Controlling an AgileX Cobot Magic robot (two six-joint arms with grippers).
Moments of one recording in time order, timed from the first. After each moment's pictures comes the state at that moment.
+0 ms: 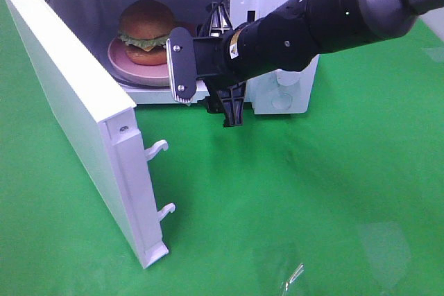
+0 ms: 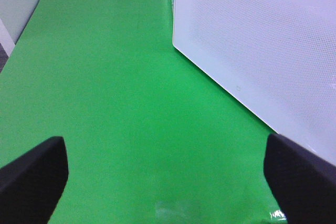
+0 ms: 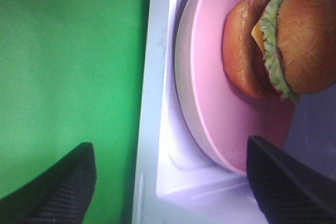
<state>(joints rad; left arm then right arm) -0.01 0.00 -0.52 -0.05 1.08 0.02 0.63 1.97 -1.24 -0.25 -0.01 -1.04</state>
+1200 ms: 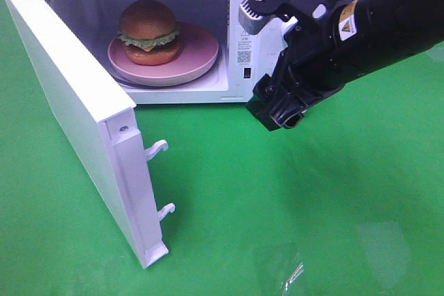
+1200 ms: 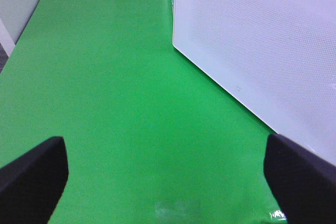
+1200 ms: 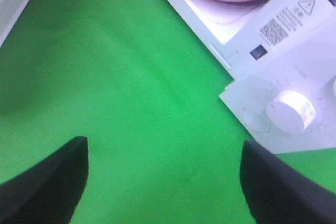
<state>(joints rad) -0.01 0.00 -0.52 -0.05 1.08 0.02 0.63 1.45 -0.93 -0.15 0.36 -0.21</state>
